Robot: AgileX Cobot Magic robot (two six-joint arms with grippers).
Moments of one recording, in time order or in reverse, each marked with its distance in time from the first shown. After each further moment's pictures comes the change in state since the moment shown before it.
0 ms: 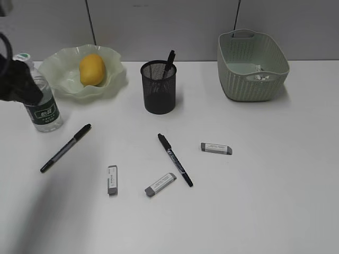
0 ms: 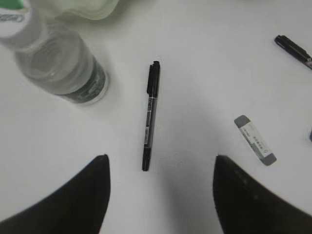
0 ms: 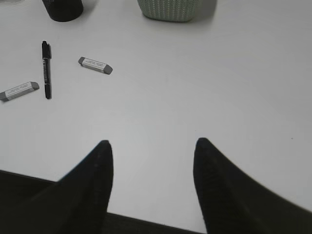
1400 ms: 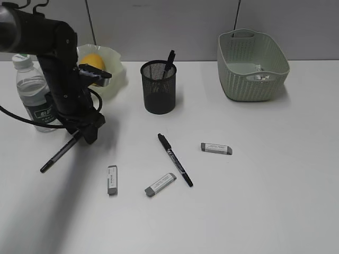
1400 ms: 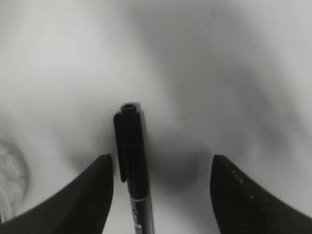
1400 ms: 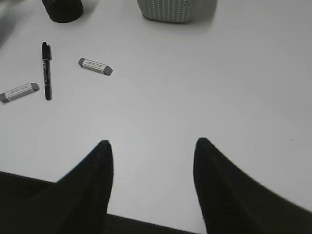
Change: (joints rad) left arm -0.064 0.810 -0.515 0.081 0.179 0.051; right arm 0.000 0.000 0.000 0.000 -0.003 0.001
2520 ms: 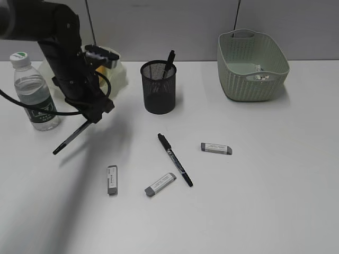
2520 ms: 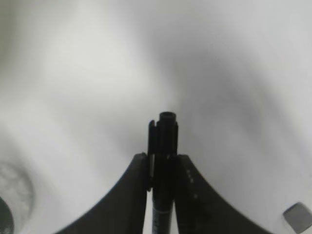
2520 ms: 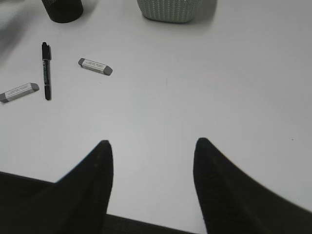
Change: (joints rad) left arm -0.039 -0.059 -0.005 -0.009 -0.058 0.001; right arm 0.000 0.000 0.005 -0.001 -0.006 0.000
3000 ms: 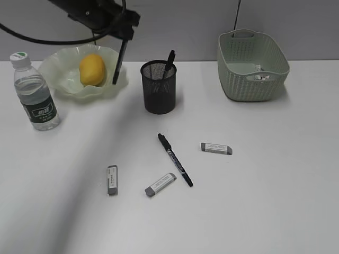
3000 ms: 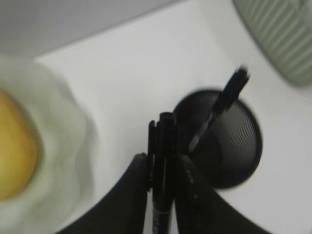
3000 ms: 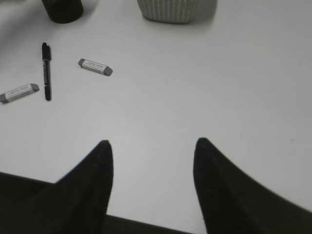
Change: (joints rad) left arm -0.005 -0.103 -0.178 -0.287 -0.322 0.001; right arm 0.000 0.000 0.000 0.000 -0.002 0.000
